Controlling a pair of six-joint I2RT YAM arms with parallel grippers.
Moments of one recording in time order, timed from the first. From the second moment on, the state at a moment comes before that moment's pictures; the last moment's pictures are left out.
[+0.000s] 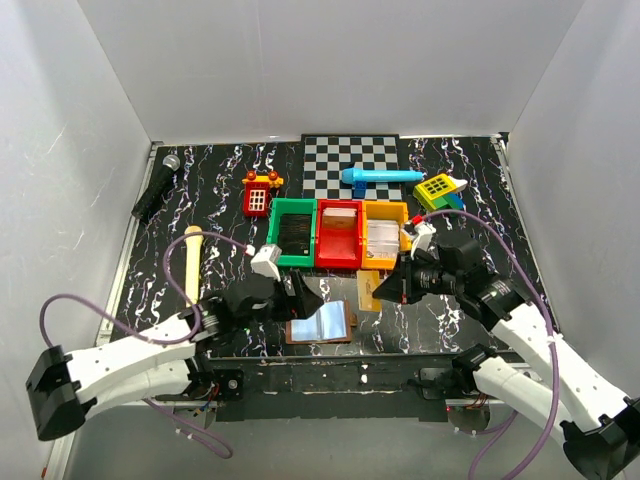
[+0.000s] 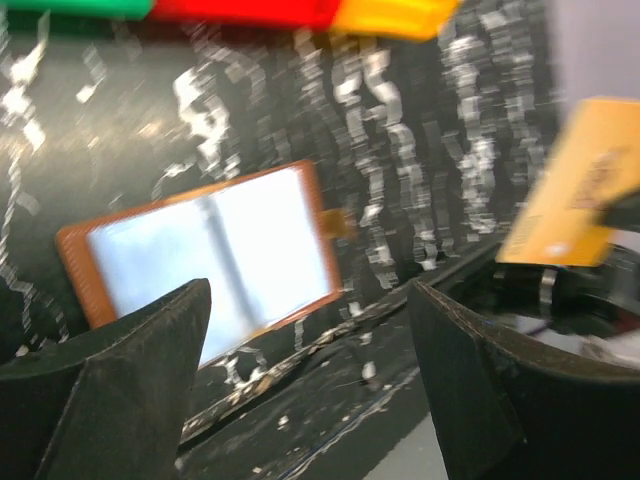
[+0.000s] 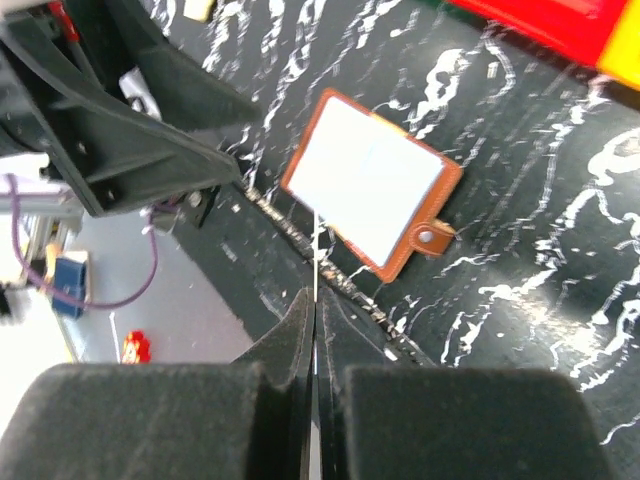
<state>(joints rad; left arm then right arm) -1.02 0.90 0.51 -0.24 -0.20 -0.95 0.59 0.76 0.69 -0.52 -0.48 0.54</state>
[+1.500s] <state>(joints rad) -1.02 0.67 0.33 0.39 0.38 -0.68 0.83 0.83 0.84 -0.50 -0.78 0.38</state>
